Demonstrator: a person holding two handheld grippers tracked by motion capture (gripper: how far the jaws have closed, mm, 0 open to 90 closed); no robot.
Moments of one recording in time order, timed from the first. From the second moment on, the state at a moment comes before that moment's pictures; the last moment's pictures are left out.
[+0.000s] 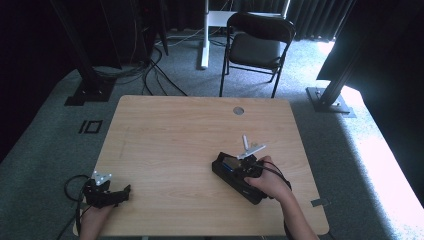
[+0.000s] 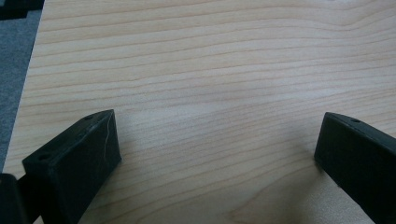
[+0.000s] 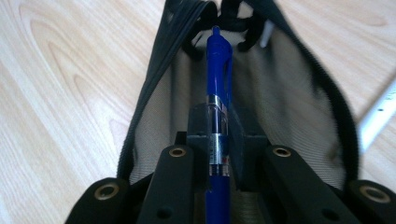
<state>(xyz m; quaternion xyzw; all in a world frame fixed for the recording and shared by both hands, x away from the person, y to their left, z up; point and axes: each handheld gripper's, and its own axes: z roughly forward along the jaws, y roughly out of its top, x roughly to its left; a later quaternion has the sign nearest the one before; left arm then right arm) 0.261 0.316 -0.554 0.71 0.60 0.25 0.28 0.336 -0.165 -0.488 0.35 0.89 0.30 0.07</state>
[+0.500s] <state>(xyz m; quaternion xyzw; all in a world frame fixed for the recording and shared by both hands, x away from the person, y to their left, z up) 0.261 0.316 -0.554 0.71 0.60 0.25 0.28 0.344 -0.152 -0.502 0.36 0.89 0.27 0.06</state>
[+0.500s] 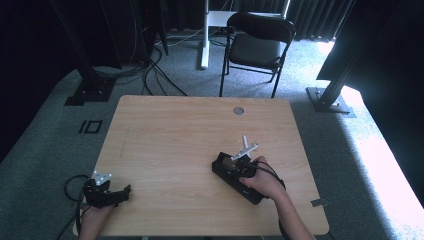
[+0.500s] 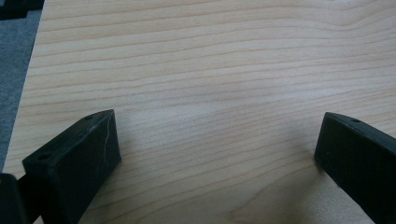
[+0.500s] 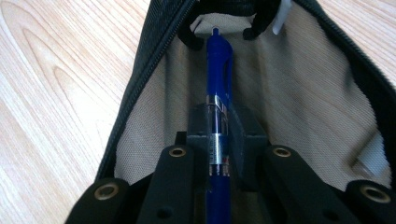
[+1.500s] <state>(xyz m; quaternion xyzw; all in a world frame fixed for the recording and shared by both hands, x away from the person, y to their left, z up) 0.261 0.316 -0.554 0.71 0.60 0.25 0.28 0.338 -0.174 -0.467 0.36 0.86 0.35 0.07</state>
